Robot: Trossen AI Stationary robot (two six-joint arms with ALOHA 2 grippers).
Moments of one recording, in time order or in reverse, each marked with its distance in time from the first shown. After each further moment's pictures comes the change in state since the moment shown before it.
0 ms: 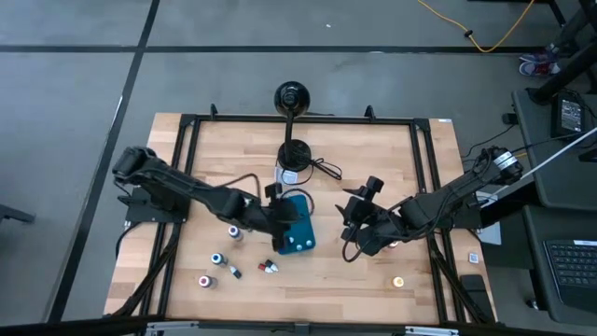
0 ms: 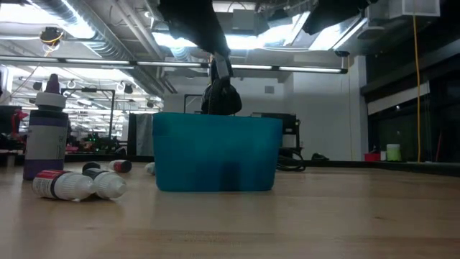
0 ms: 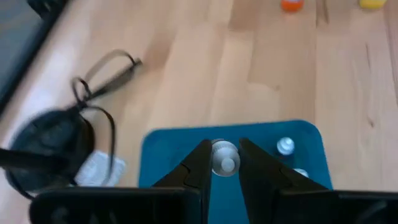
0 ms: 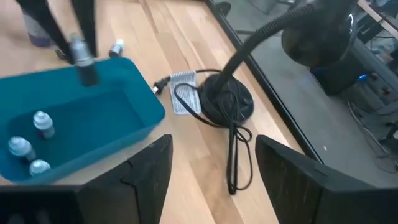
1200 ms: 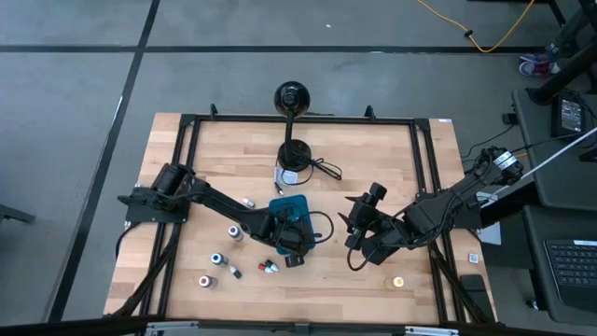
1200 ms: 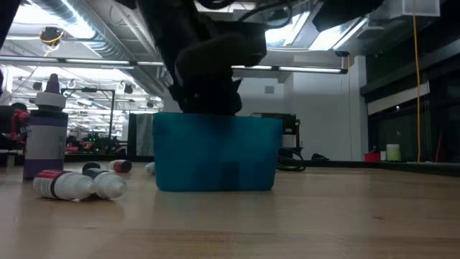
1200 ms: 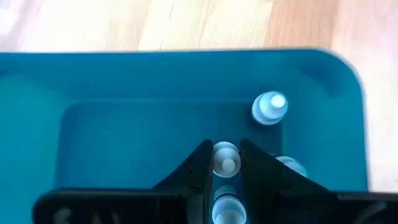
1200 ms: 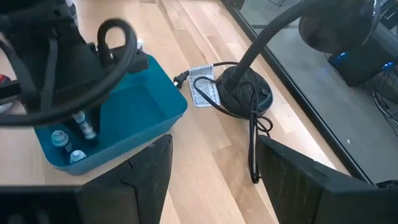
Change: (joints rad) left arm -0.007 0.343 0.067 0.049 0.151 -0.165; right arm 0.061 0.000 0.000 -0.030 -0.025 0.121
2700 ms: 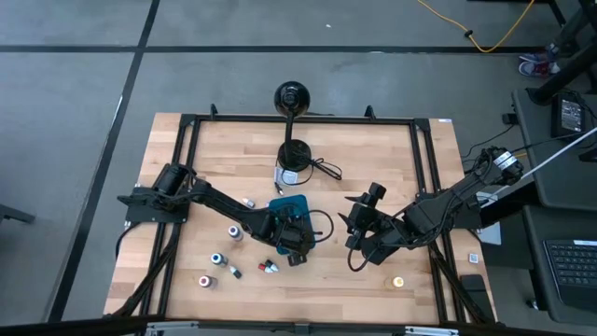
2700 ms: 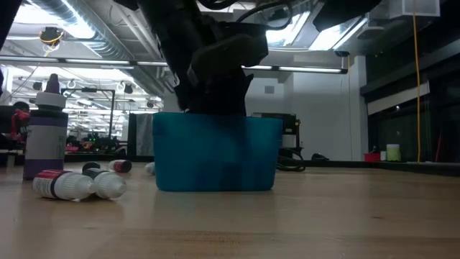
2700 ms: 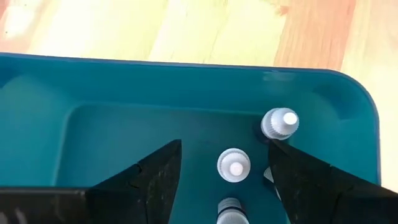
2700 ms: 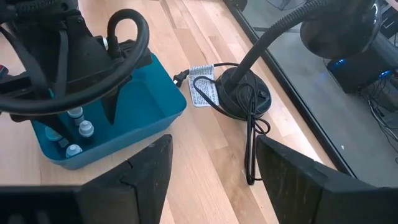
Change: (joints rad) left arm 0.007 0.002 0.000 0.021 -0.035 -0.054; right arm 0.000 0.000 0.000 0.000 -0.003 -0.048
